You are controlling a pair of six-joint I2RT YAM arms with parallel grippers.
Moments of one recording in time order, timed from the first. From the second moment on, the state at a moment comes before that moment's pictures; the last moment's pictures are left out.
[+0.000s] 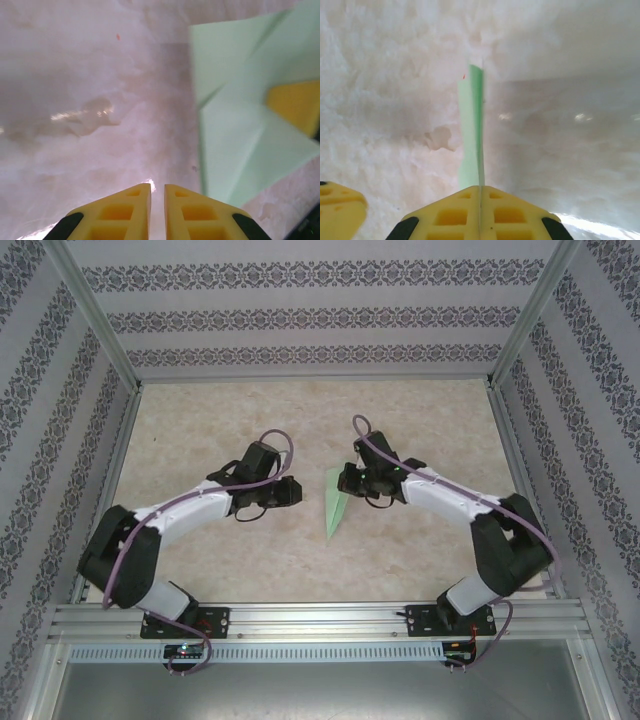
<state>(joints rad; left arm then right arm) -0.57 1.47 0.89 -0.29 0.30 -0.65 0.55 1.53 1.00 -0.40 -0.17 0.68</state>
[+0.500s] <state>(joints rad) -0.56 1.04 0.72 -0.46 -0.20 -0.76 0.77 1.72 1.43 -1.17 0.57 0.50</state>
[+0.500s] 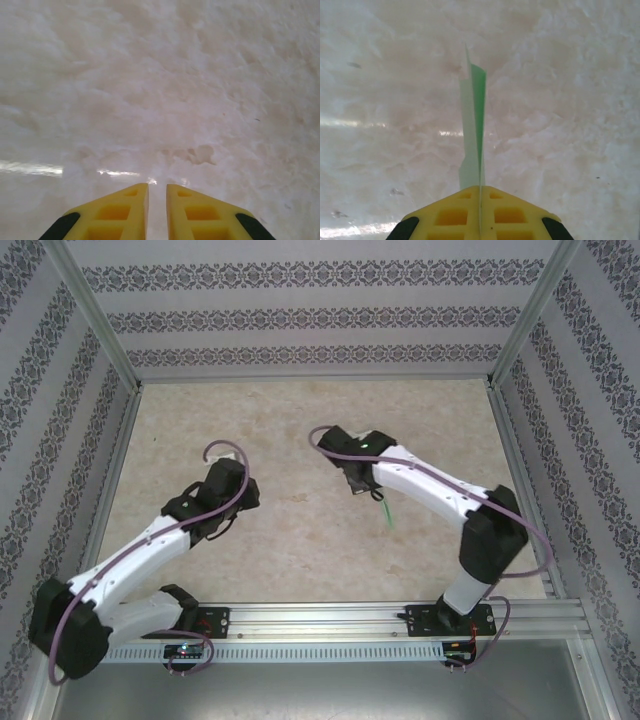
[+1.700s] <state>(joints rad) -0.56 1.02 0.62 -0.43 -0.07 -0.77 0.64 1.51 0.86 -0.50 -0.22 0.66</state>
